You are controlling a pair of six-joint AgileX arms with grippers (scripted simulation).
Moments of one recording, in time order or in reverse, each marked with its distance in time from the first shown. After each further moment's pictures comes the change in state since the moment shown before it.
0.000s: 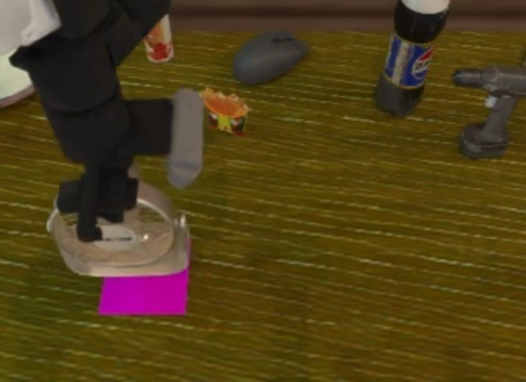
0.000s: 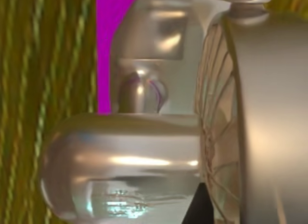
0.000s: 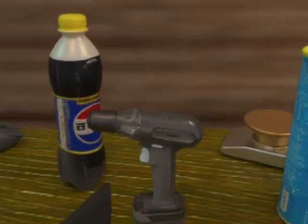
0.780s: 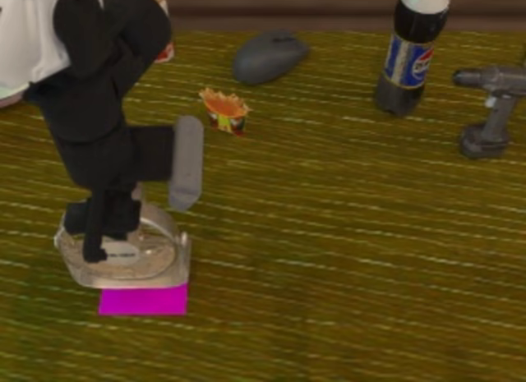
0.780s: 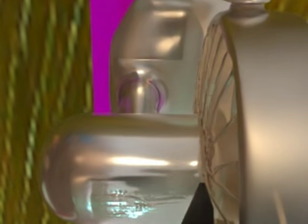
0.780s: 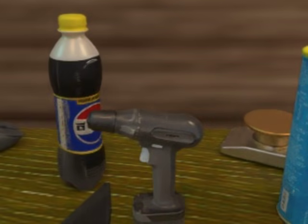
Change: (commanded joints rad) left arm 0.011 0.013 -0.124 0.133 0.000 0.025; right arm 0.000 0.000 0.000 0.000 0.000 0.000
